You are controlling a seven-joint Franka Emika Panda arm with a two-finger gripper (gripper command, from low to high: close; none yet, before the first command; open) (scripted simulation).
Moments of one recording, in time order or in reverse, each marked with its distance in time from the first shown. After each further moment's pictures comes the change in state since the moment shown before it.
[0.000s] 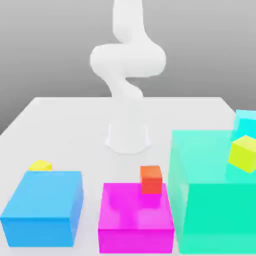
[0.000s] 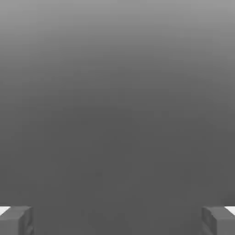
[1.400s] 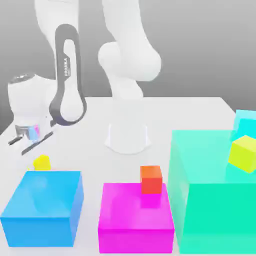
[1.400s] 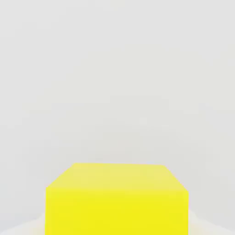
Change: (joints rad) arm -0.739 0.791 -0.112 -0.508 0.014 0.579 0.912
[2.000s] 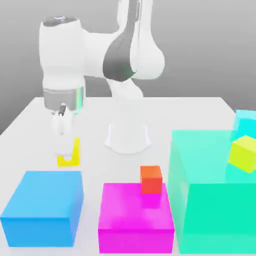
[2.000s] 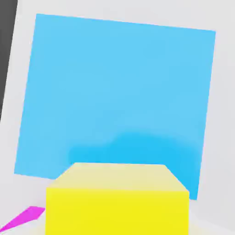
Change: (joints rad) arm 0.425 -0.430 0.372 0.099 0.097 -0.470 0.084
